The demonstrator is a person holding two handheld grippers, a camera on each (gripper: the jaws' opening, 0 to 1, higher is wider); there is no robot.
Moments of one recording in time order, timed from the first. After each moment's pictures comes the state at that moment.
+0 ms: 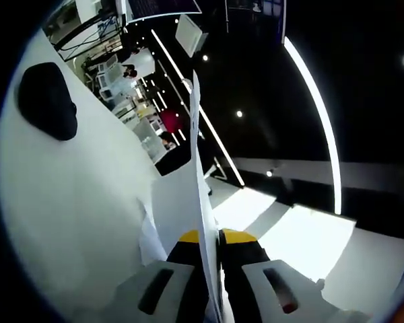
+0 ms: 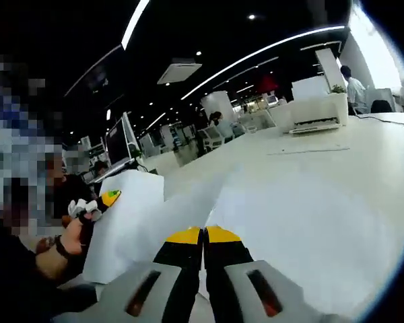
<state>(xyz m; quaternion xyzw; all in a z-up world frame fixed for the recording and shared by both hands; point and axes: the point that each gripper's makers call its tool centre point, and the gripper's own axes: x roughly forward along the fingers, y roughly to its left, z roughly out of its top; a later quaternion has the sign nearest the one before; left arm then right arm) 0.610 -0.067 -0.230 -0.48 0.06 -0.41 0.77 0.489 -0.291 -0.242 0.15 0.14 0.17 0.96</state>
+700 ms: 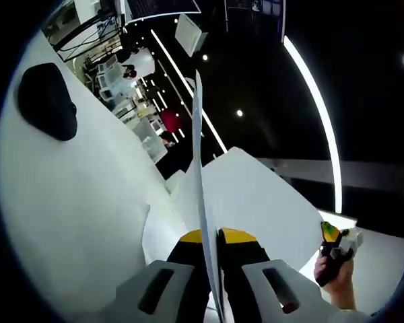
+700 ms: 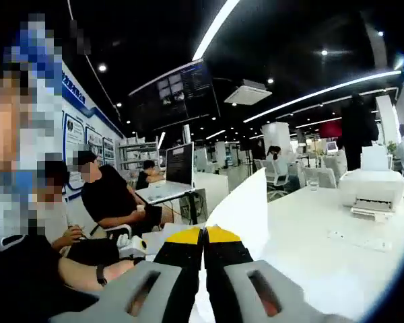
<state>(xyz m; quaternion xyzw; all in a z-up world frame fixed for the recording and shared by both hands) 0.610 -0.068 -0.231 -0.48 0.06 -0.41 0.77 0.499 -0.177 -0.076 0.03 0.02 0.35 0.94</state>
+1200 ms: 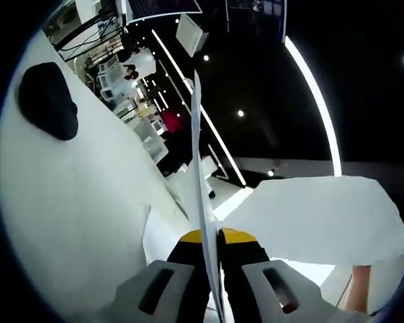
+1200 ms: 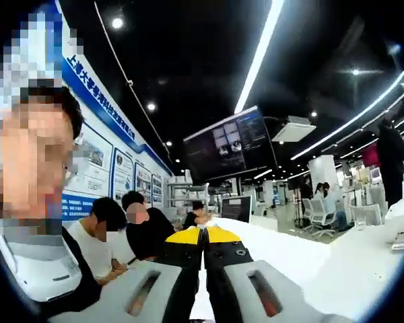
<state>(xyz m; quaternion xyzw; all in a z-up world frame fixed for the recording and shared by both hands) 0.608 -0.068 -0.230 -0.48 0.06 -0.41 0.78 0.429 -0.127 0.041 0.09 -0.12 0.49 0.86</state>
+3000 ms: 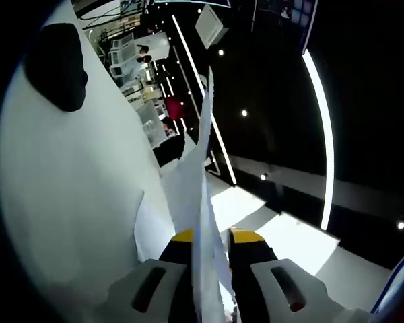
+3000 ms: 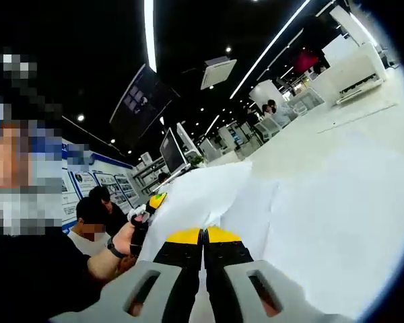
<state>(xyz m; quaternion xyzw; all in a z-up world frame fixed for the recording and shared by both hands) 0.611 -0.071 -0.232 -0.54 0.10 -0.42 0.72 0.485 -0.257 -0.252 0.26 0.12 0.37 0.88</state>
